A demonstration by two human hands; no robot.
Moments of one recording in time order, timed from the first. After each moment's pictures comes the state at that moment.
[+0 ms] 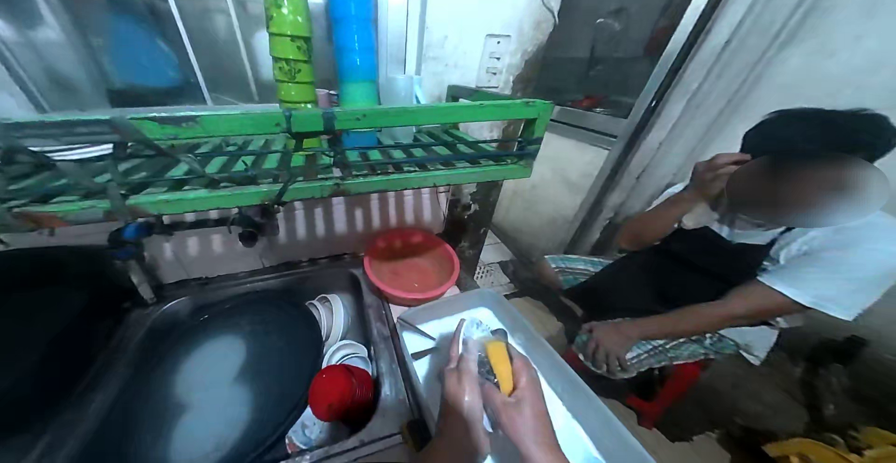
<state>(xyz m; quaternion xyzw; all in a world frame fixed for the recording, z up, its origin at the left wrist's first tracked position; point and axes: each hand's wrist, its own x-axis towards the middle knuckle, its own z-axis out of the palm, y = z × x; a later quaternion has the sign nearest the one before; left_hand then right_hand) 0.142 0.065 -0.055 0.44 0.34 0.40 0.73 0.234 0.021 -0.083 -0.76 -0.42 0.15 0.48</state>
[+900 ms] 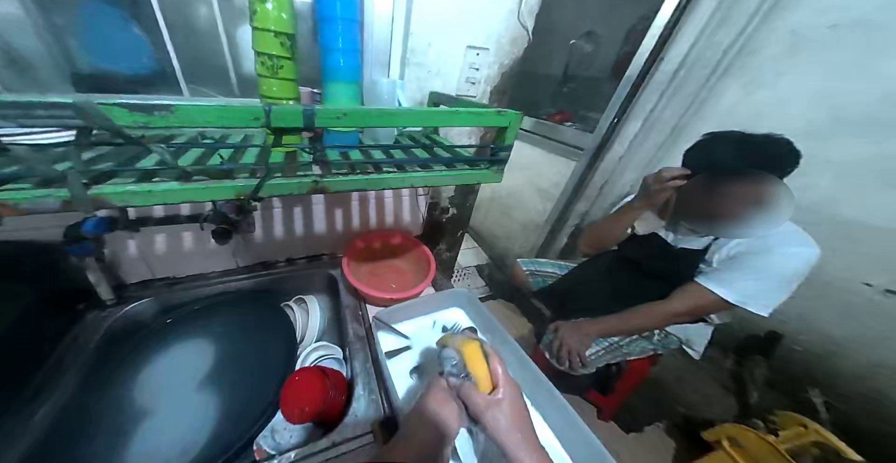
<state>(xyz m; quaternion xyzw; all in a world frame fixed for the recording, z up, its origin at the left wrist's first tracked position) 0.126 0.053 -0.045 0.54 0.41 0.14 0.72 0.232 0.003 -0.055 -0.72 -0.40 0.23 0.51</state>
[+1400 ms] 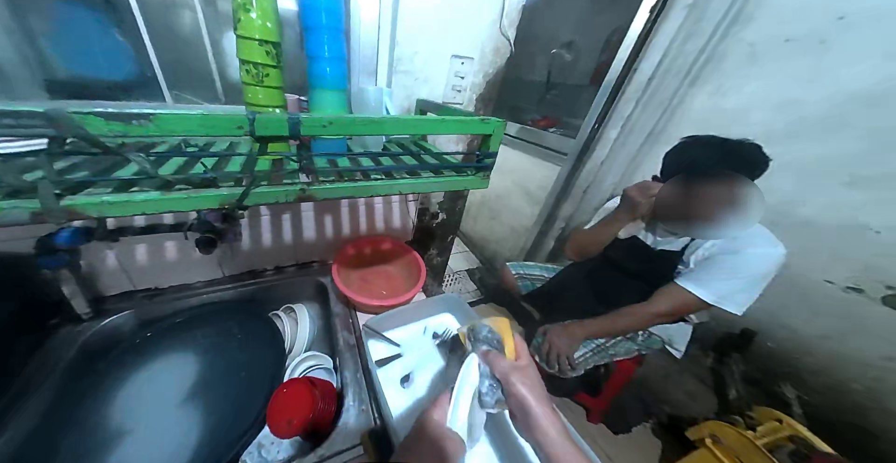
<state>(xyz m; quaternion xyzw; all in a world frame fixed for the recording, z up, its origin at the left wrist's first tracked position) 0.103 0.036 -0.019 0.59 0.36 0.13 0.71 0.276 0.020 -0.045 -0.70 -0.27 0.29 0.60</state>
